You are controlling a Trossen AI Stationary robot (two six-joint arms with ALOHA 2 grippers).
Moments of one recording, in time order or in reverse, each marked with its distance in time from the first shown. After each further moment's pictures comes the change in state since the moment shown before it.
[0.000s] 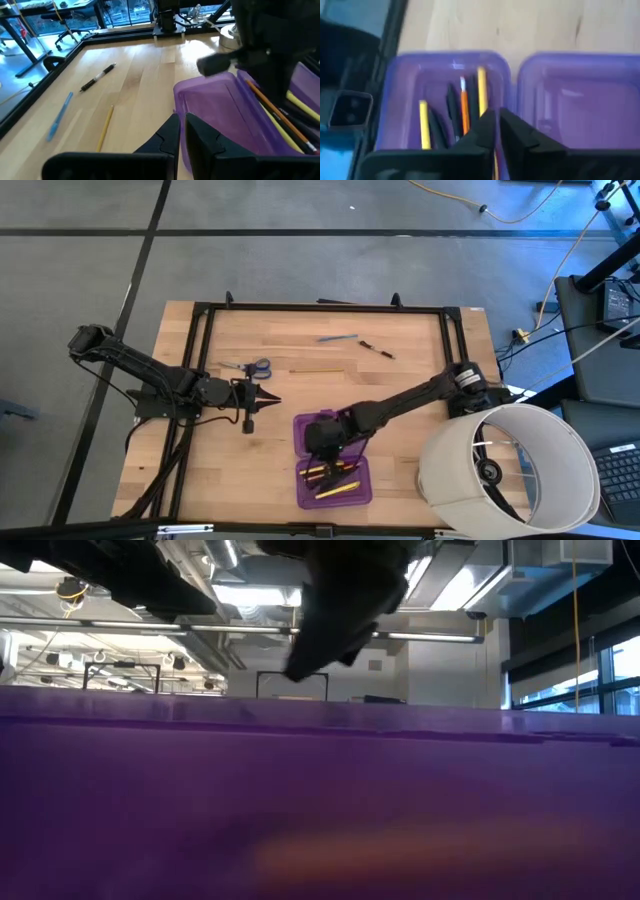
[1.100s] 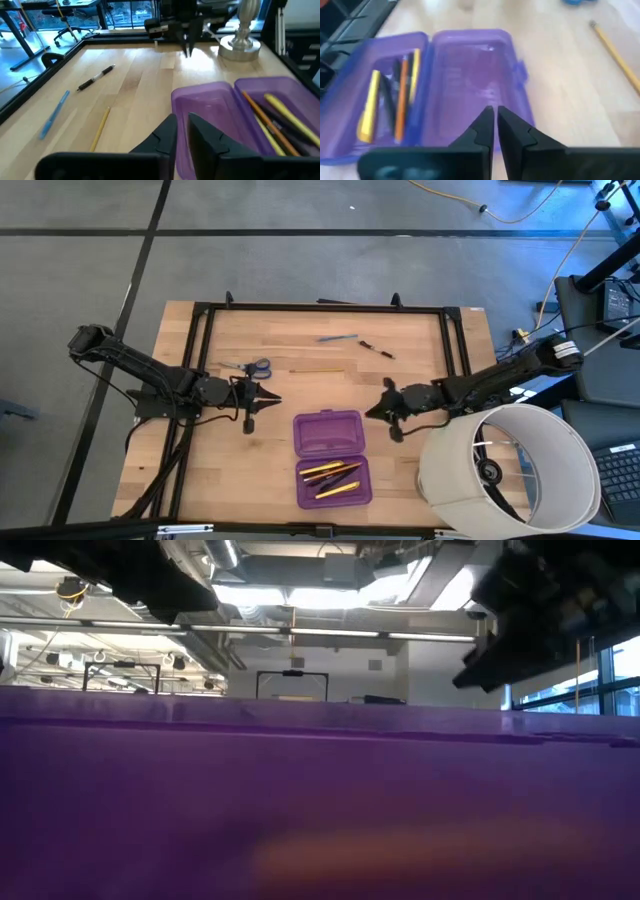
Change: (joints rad) left arm 0.000 0.000 0.000 0.029 -0.003 -0.066; right arm -0.084 -0.880 -1.211 0.824 0.239 -0.009
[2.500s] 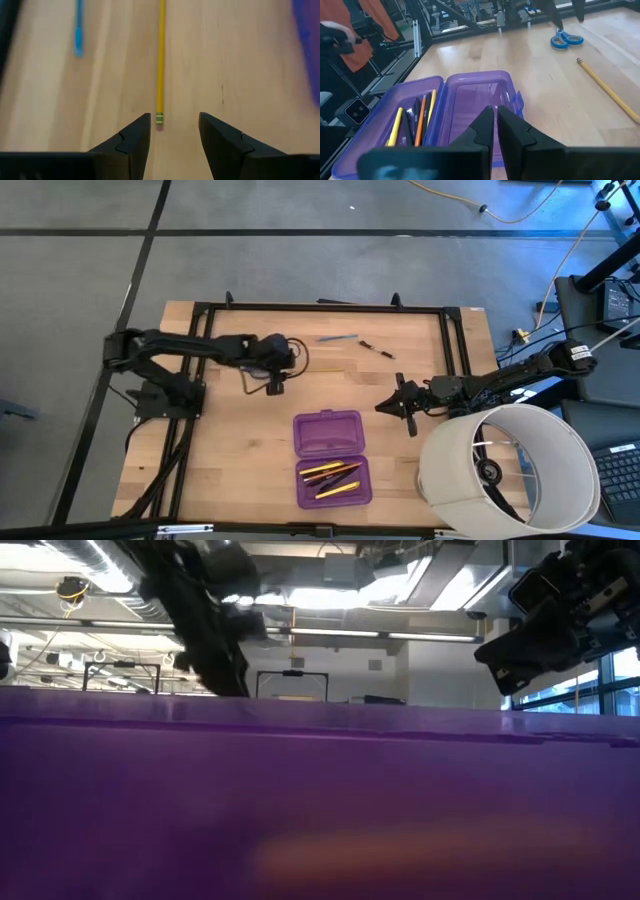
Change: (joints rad) left arm 0.566 0.511 0.384 -0.498 0.331 0.338; right arm -0.052 -0.211 -0.247 0.322 -0.075 0.031
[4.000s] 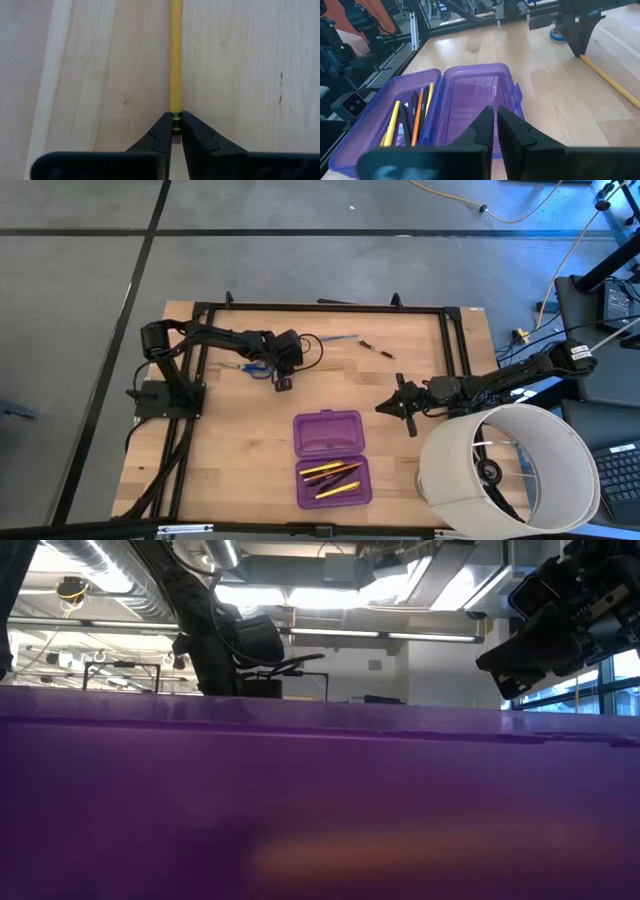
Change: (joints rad) left arm 0.132 0.334 0.035 0.054 0.124 -0.001; right arm 0.000 0.001 0.000 -0.031 0.000 0.000
